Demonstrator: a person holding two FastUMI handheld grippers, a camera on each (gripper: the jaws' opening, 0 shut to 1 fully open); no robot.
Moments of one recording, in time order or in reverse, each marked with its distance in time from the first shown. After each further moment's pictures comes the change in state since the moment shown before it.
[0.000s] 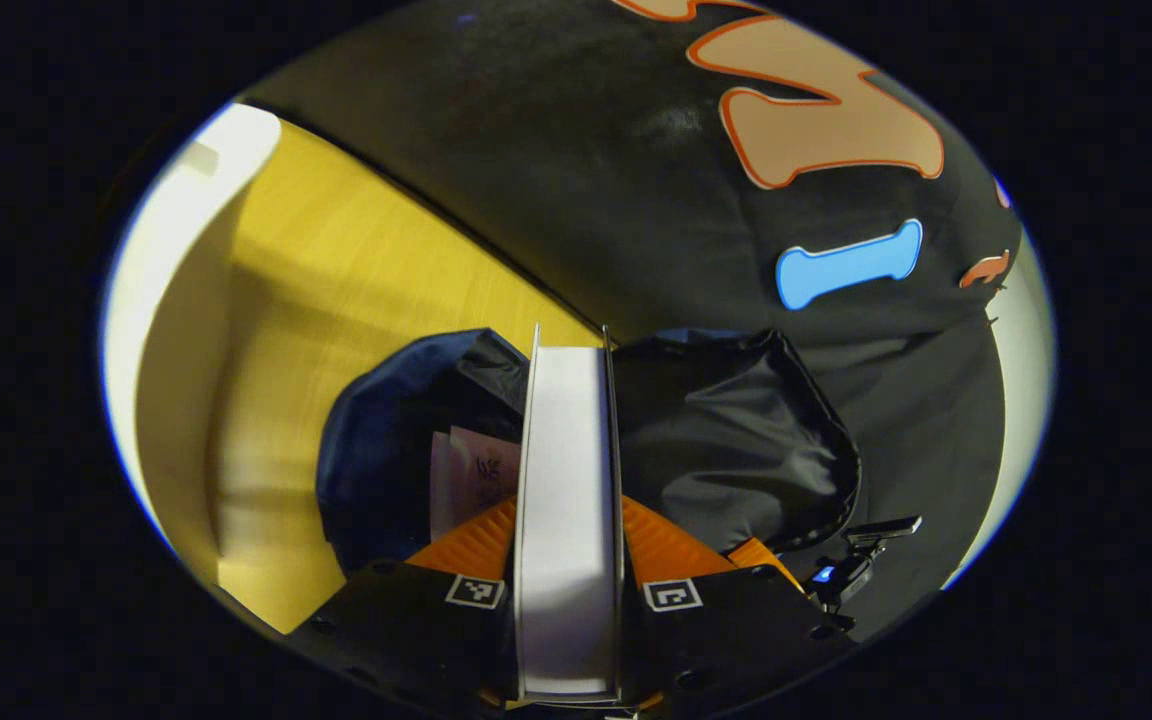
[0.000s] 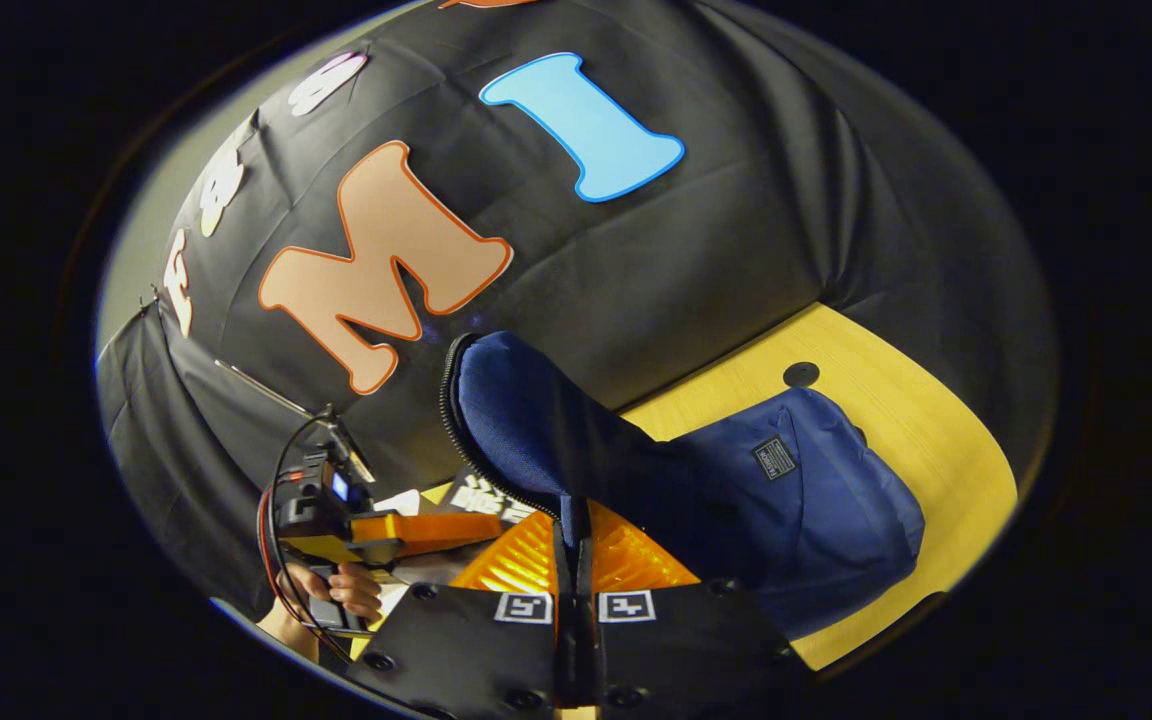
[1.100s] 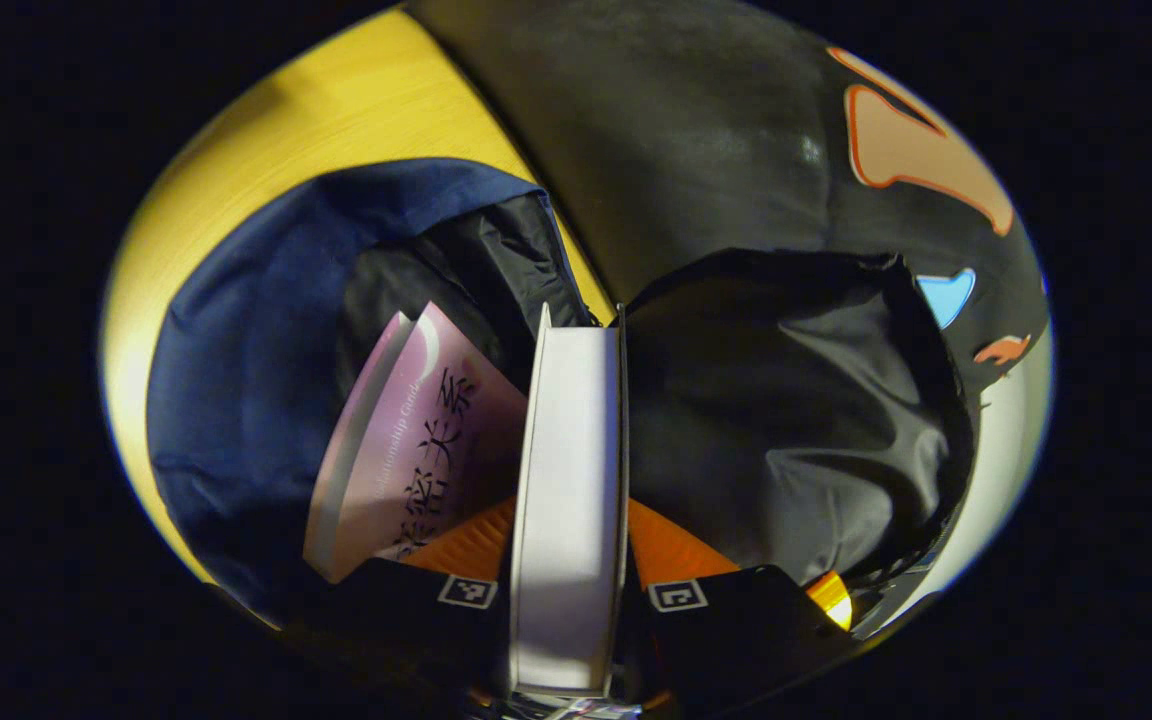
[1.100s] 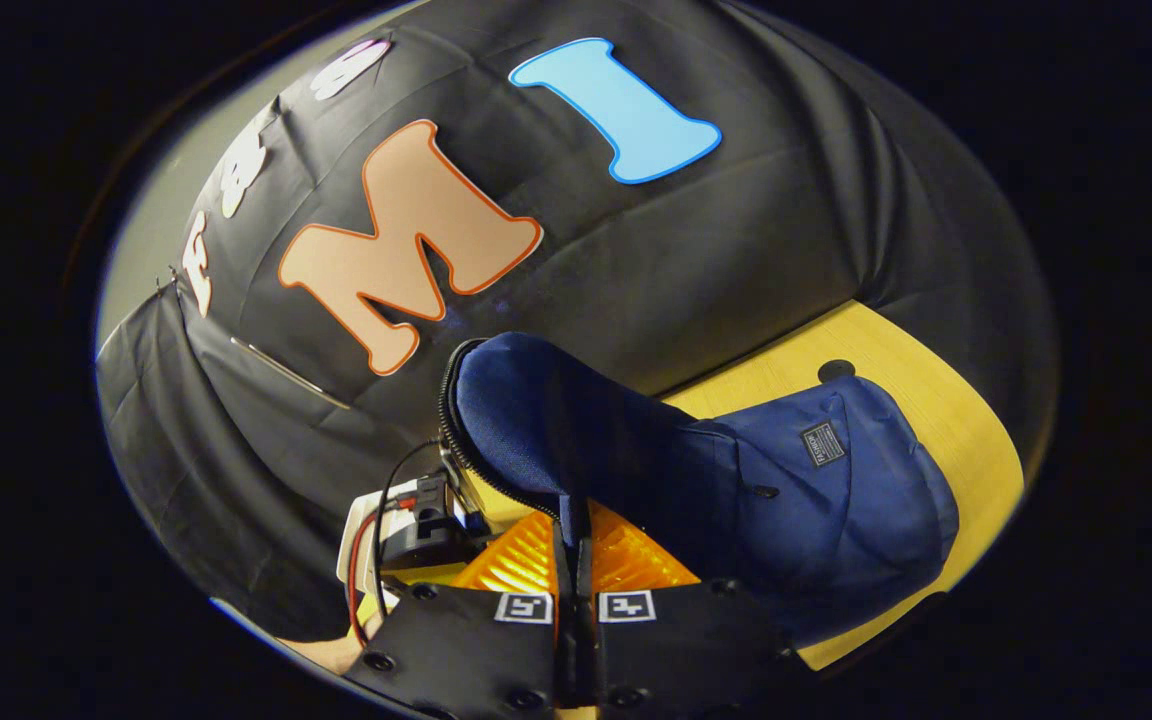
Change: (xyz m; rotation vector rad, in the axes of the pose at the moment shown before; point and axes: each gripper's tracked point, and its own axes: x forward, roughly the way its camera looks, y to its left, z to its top) left arm 0.077 0.011 -0.046 -0.144 0.005 0.030; right arm 0.018 0.012 -0.019 -0.057 0.036 0.051
